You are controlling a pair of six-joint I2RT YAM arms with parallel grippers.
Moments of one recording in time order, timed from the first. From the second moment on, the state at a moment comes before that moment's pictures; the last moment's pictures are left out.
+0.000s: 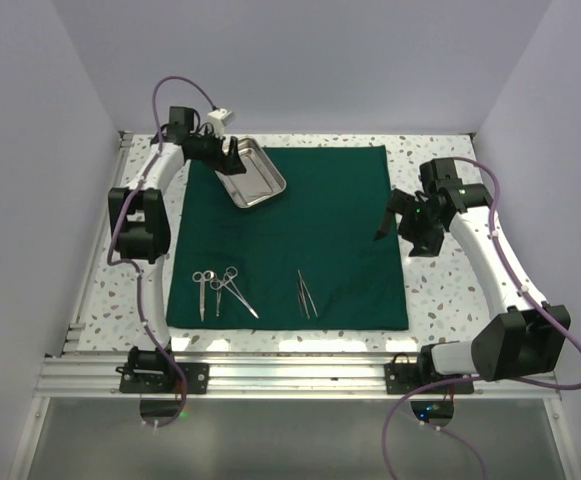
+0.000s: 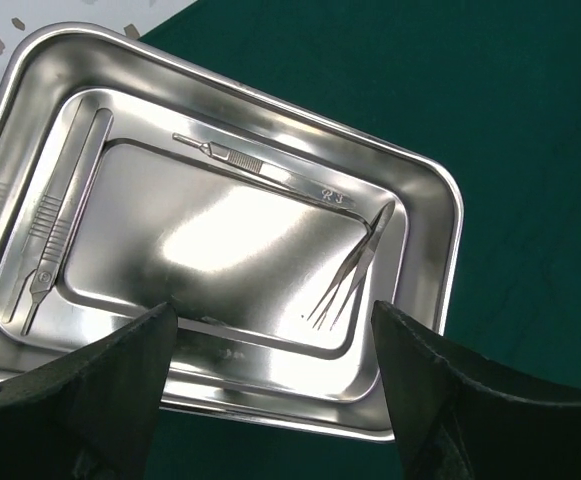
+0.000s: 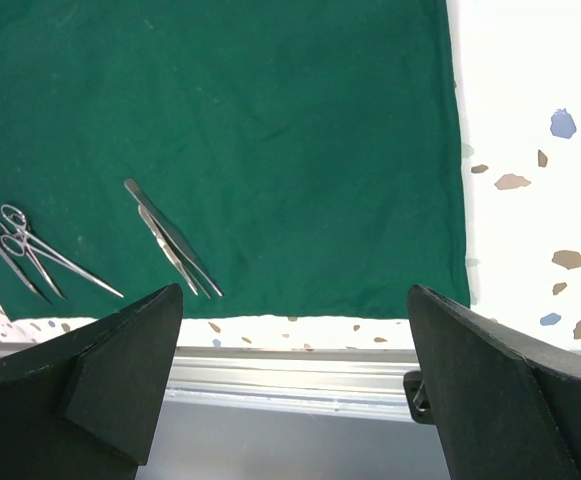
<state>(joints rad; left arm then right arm) -0.05 2.32 2.02 -0.53 0.72 0.27 0.13 1.36 1.28 -1.10 -0.13 0.53</state>
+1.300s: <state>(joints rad) -0.26 2.31 1.84 -0.50 0.35 0.46 0.13 1.36 1.25 -1.10 -0.14 0.53</state>
